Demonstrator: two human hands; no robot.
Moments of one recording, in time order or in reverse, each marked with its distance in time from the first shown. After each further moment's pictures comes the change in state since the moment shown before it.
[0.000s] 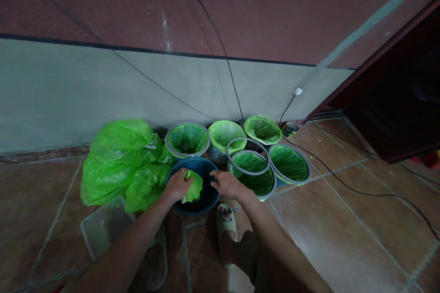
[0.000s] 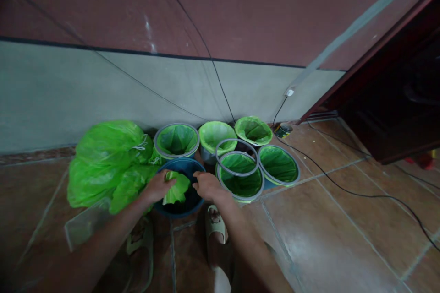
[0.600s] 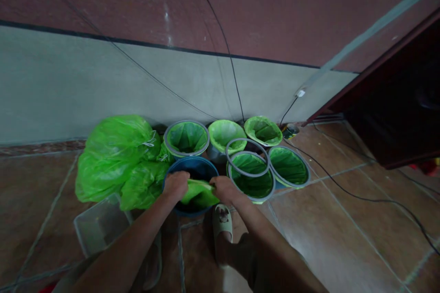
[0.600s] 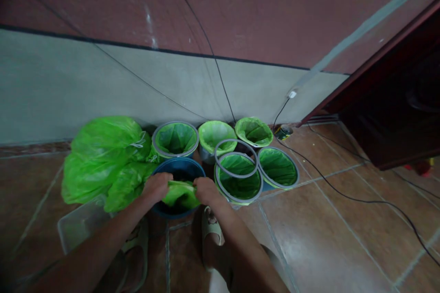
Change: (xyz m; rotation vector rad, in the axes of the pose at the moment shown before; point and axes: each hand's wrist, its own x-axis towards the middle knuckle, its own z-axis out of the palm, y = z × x) left_hand 0.006 -0.002 0.009 0.140 -0.089 0.057; right_hand 0.008 0.010 0.019 -0.134 -0.081 0.027
